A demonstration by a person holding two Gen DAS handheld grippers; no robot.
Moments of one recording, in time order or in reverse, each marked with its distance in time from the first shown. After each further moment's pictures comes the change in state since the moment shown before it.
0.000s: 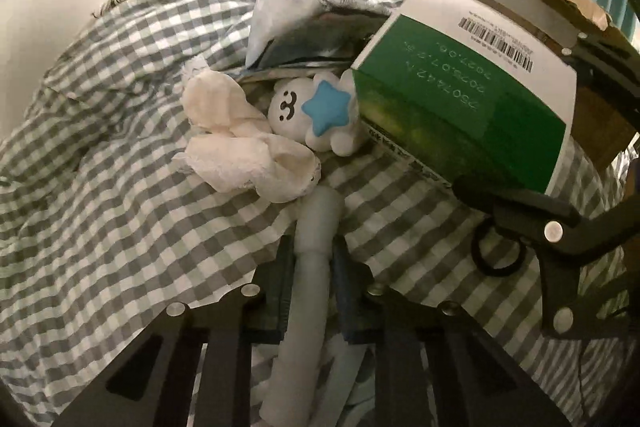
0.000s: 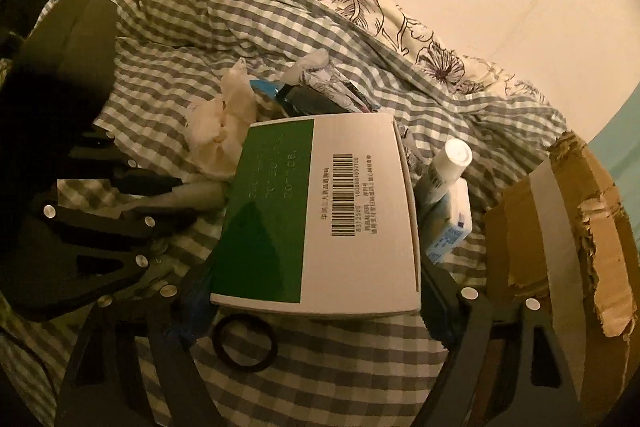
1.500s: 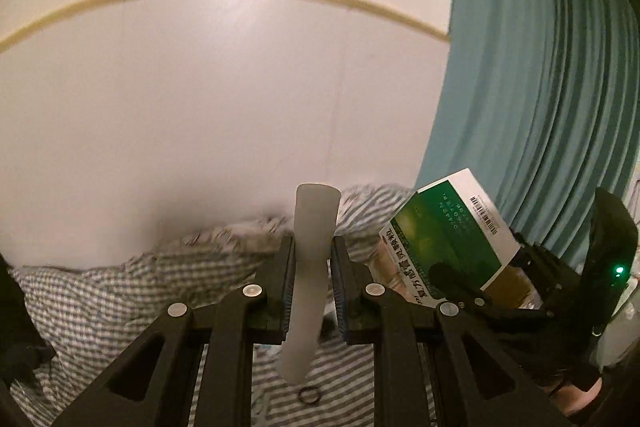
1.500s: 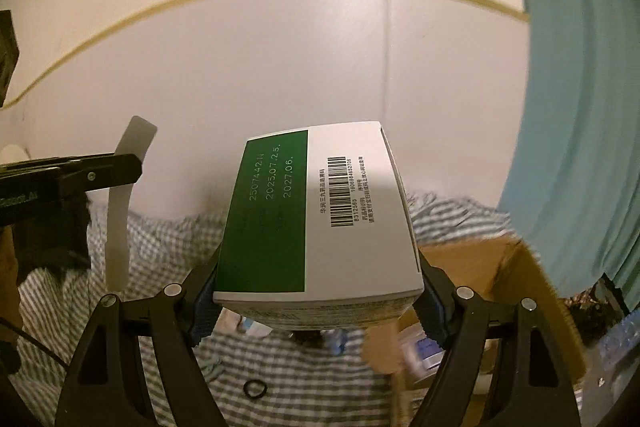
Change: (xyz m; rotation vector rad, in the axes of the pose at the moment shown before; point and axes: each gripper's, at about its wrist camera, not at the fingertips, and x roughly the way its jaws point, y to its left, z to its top) left arm -0.302 -0.090 0.140 -0.228 -0.498 0.077; right arm -0.243 -0.165 0.025 0.385 -0.478 0.080
